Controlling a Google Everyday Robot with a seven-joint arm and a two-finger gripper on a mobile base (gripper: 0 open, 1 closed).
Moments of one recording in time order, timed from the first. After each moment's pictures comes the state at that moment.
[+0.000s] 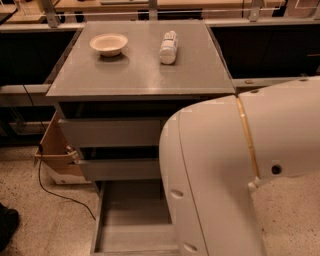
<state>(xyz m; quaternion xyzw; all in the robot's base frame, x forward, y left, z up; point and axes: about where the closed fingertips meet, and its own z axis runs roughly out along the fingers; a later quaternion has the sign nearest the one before) 0.437 -0.148 0.611 -0.73 0.54 0.31 0.28</state>
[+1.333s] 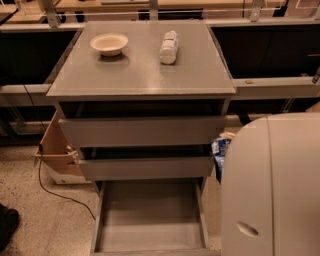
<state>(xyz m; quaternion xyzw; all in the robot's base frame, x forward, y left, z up) 0.462 -0.181 0.732 -0.68 0.48 0.25 0.49</state>
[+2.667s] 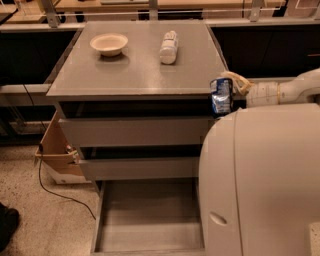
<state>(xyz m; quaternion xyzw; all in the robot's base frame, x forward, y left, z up) 0.606 -0.183 0.830 -0.69 0.49 0.11 0.52</state>
